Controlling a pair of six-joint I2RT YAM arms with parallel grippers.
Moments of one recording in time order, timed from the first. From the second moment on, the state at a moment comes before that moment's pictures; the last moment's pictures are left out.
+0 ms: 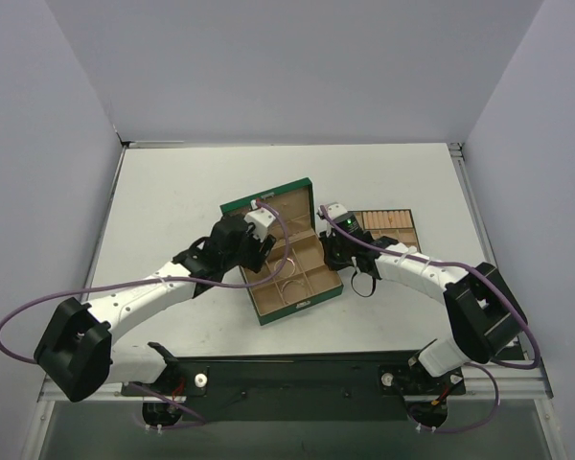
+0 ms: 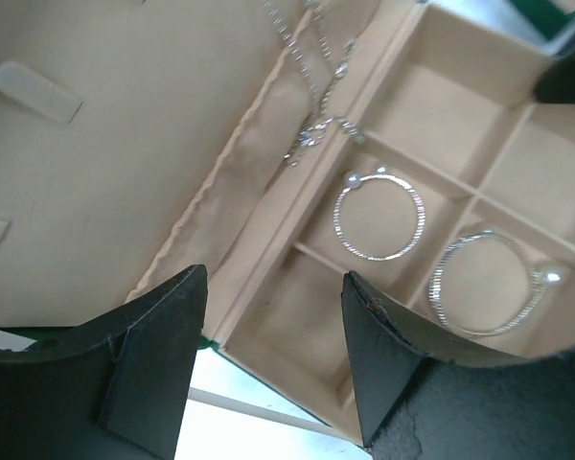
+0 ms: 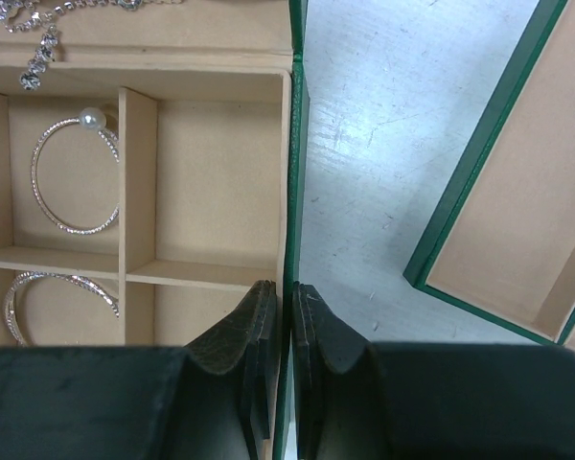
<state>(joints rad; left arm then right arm) -0.70 1.27 0.79 -0.10 -0.09 0.03 0.62 1.50 0.80 -0.16 0.06 0.16</state>
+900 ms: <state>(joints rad) -0.70 1.36 0.72 0.16 -0.25 0.11 0.62 1.54 0.81 -0.11 0.03 0.16</state>
